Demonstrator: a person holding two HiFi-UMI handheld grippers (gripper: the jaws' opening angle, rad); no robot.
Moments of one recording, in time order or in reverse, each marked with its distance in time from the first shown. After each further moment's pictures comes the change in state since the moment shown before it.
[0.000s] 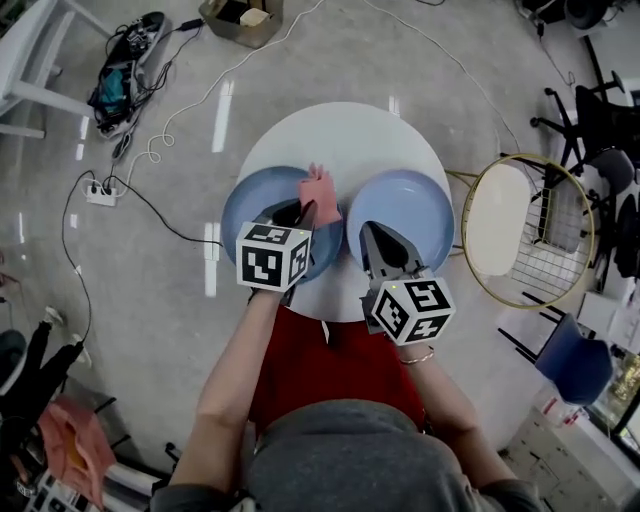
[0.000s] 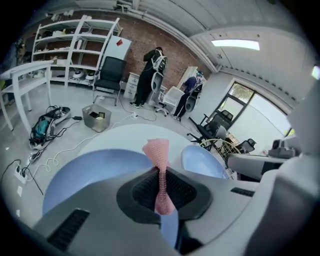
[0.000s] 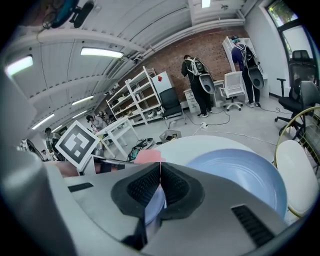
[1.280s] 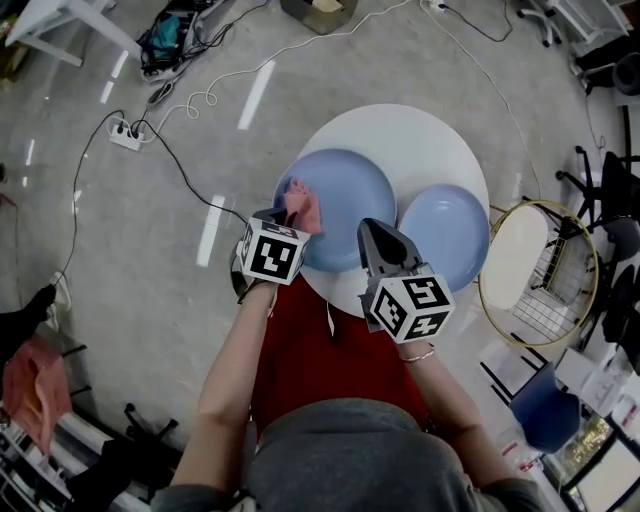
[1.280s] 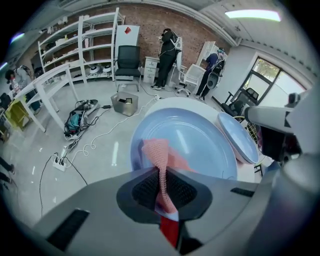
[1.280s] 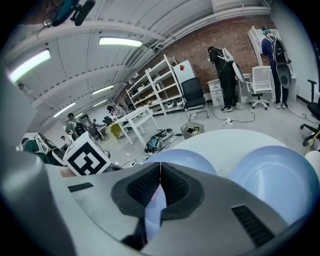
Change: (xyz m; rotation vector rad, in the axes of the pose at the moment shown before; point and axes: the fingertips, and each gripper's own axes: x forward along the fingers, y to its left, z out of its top) left arm -0.064 0.093 -0.104 -0.012 0.220 0.265; right arm 0.033 0.089 -0.030 -0.139 0.106 0.190
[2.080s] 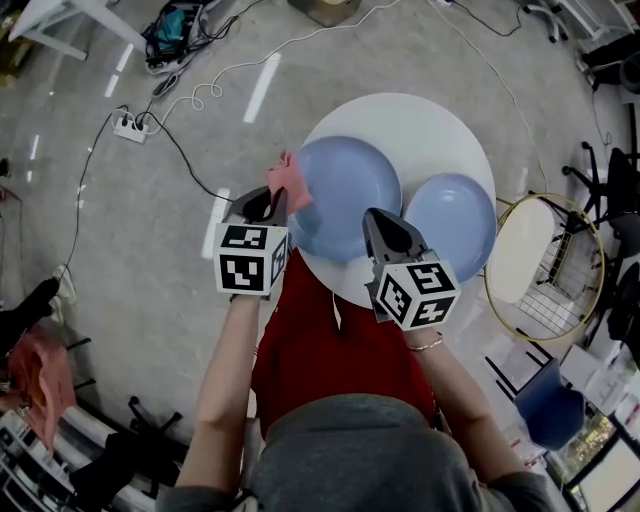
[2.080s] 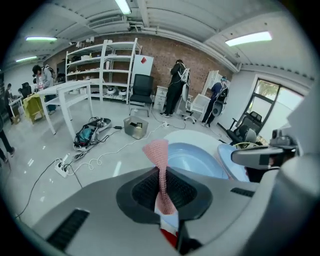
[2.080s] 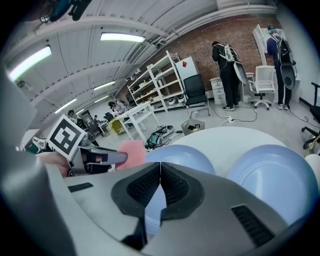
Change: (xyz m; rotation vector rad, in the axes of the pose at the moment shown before) left arm -0.069 0.028 0.035 -0.094 -0.309 0.070; right arm 0.003 0.002 -0.009 -0.027 0.039 0.003
